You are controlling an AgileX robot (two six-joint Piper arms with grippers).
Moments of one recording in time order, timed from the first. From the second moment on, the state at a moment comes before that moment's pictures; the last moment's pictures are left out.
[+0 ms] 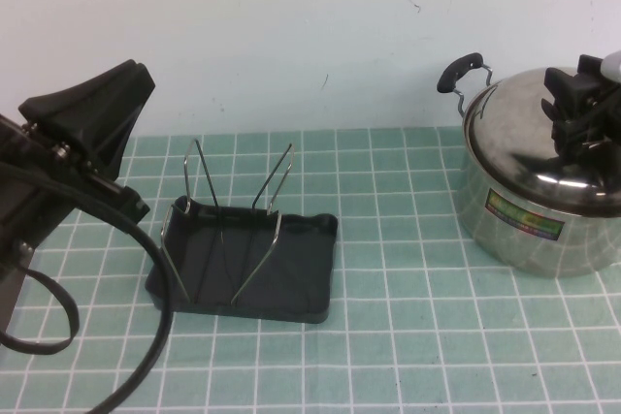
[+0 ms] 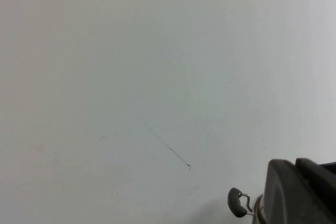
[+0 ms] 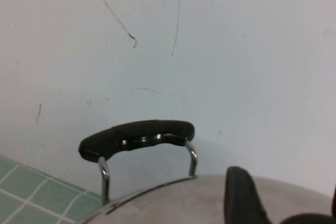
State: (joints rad) right arm -0.01 1.87 -0.93 -0.54 -0.82 0.25; left arm -0.08 1.09 -0.52 0.70 -0.95 -0.71
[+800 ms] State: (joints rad) right arm 0.00 1.66 -0.93 -0.53 -1.05 0.32; left arm -0.08 1.09 -0.52 0.75 -0.99 -1.23
